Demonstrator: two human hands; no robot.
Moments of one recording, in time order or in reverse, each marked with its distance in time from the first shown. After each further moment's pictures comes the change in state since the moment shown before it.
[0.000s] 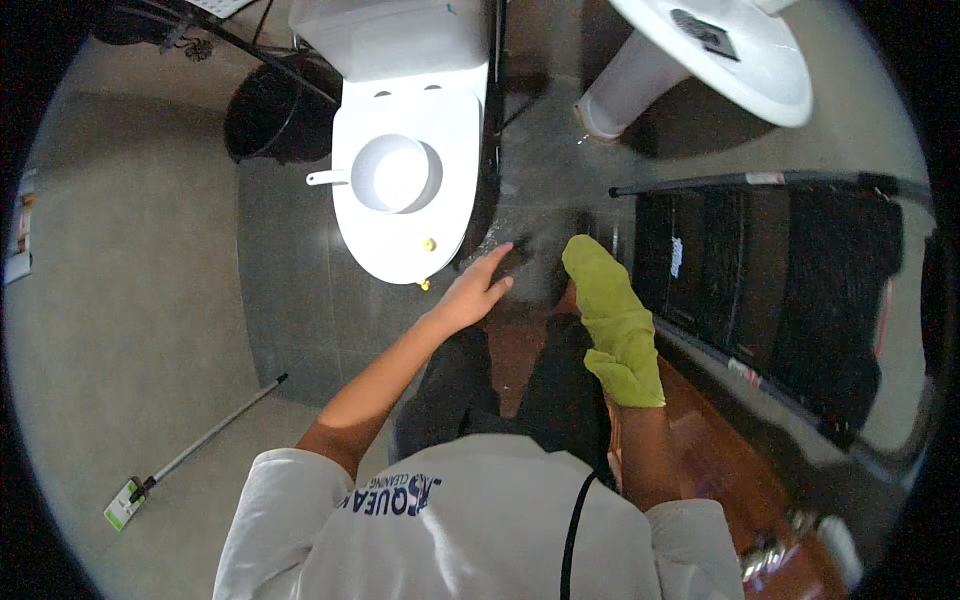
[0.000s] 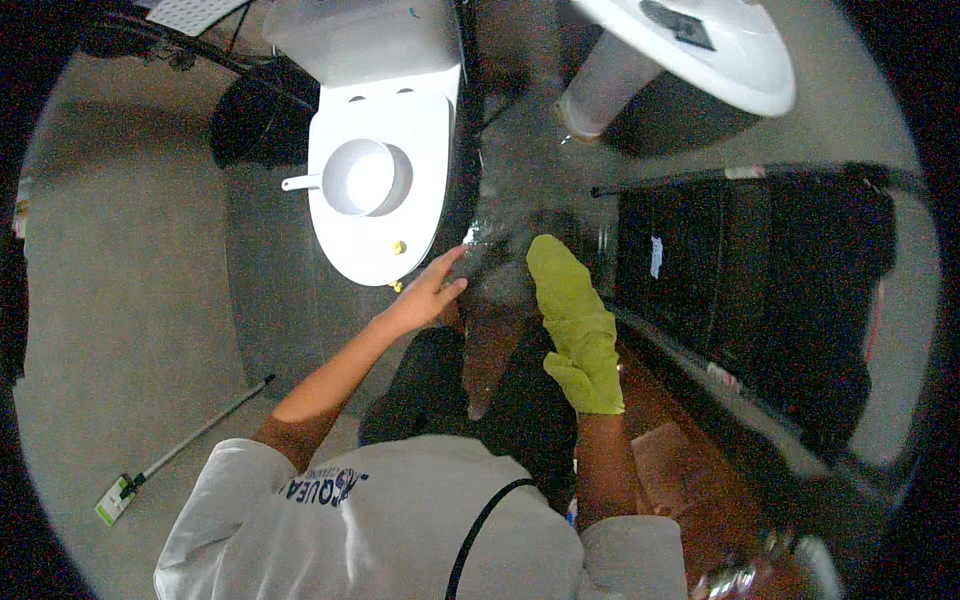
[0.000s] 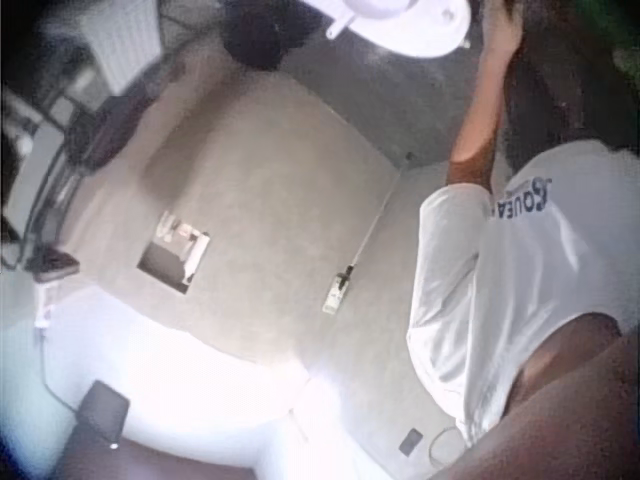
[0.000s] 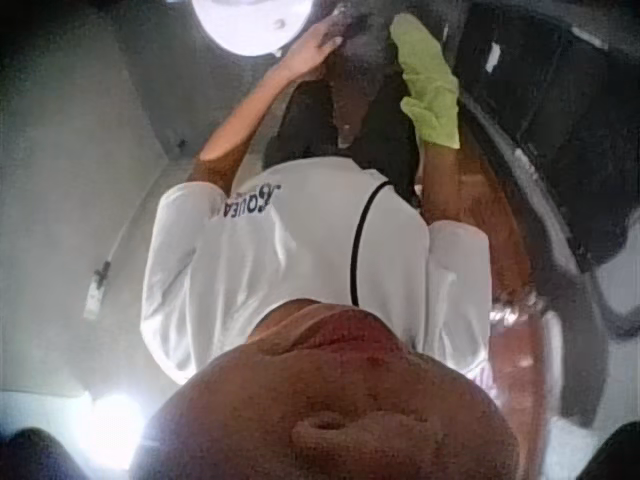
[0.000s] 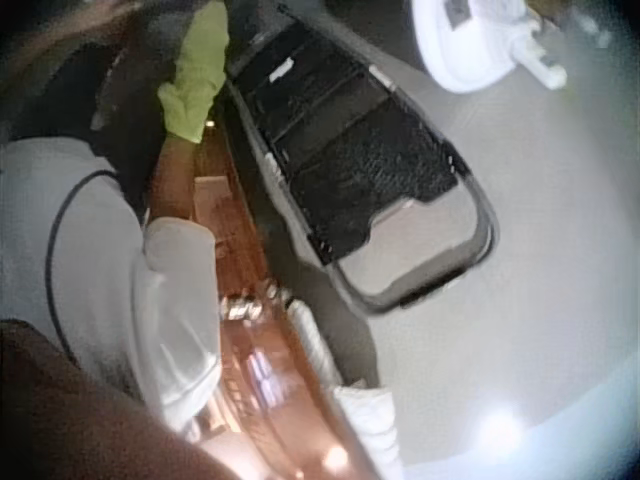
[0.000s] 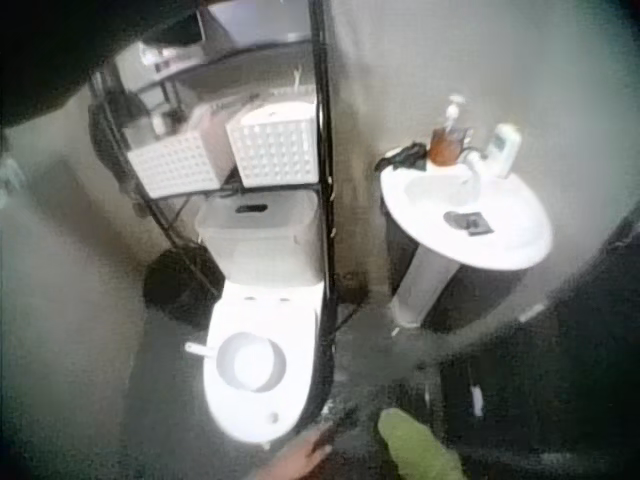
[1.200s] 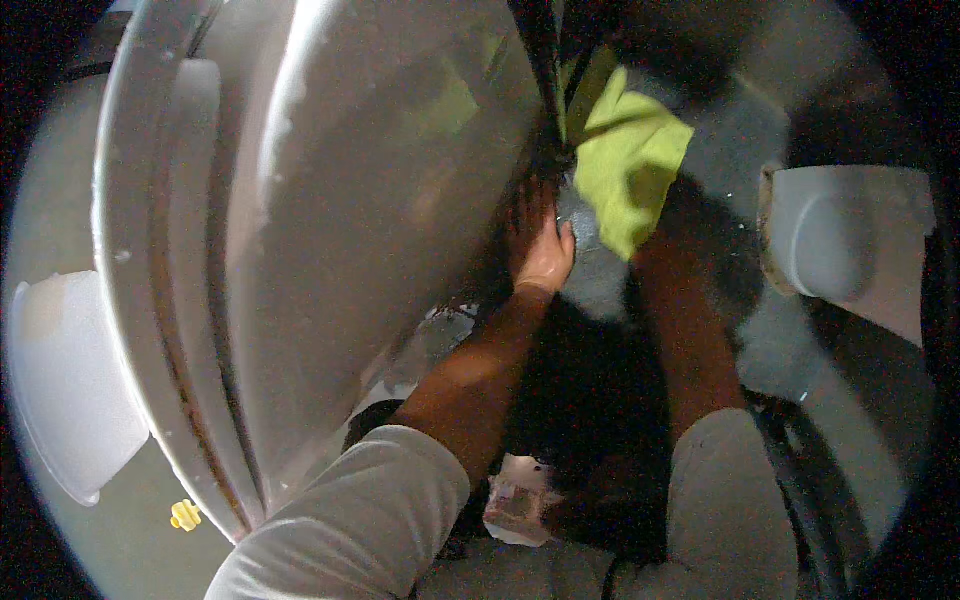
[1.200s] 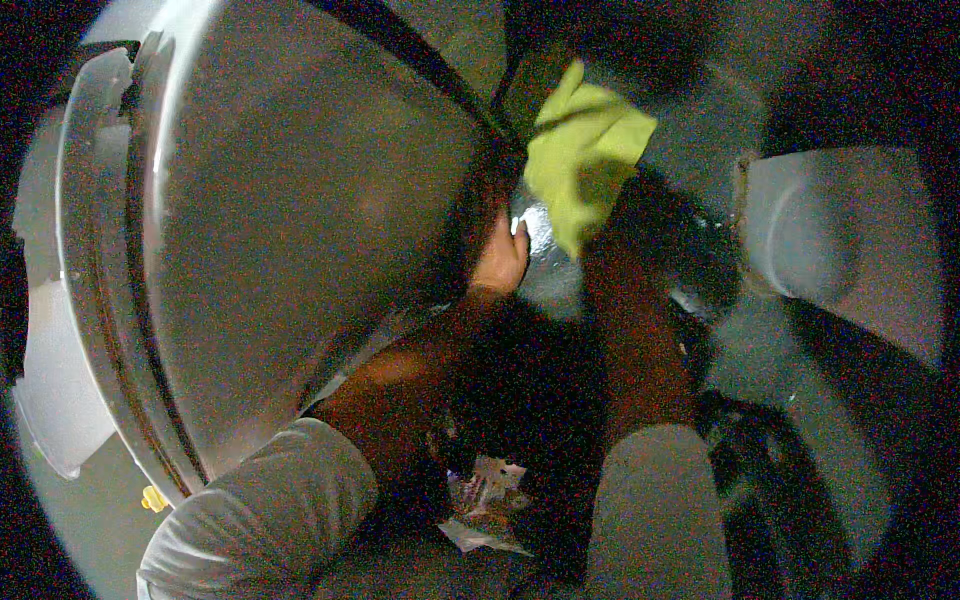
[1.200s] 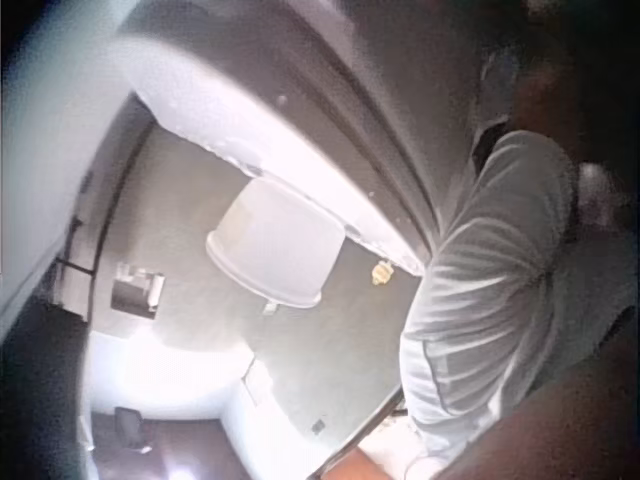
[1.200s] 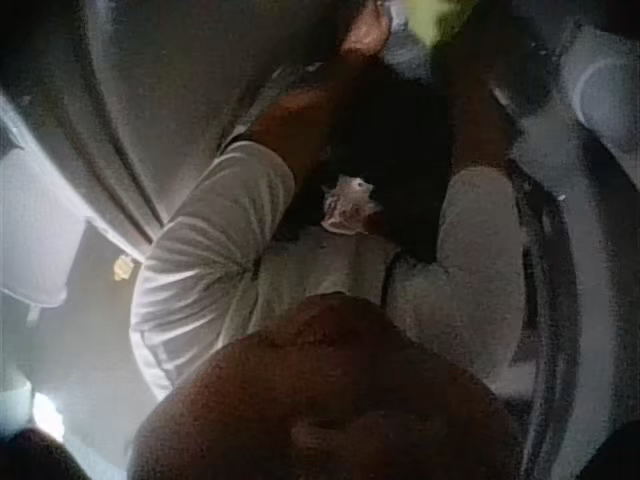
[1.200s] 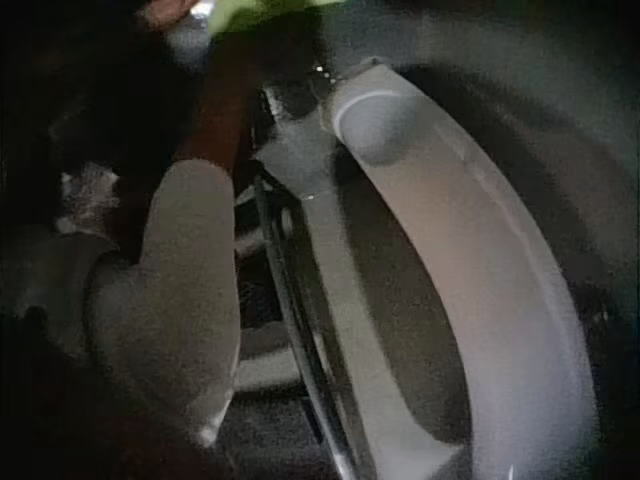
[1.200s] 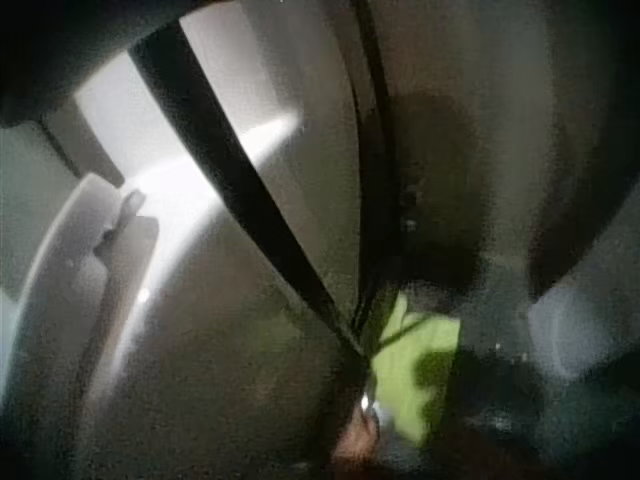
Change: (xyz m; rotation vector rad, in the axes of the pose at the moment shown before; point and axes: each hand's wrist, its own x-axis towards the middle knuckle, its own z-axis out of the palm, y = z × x) left_hand 0.458 -0.411 0.212 0.419 0.795 -0.457; right_hand 0.656 -0.103 0.264 -1.326 -0.255 -1.337
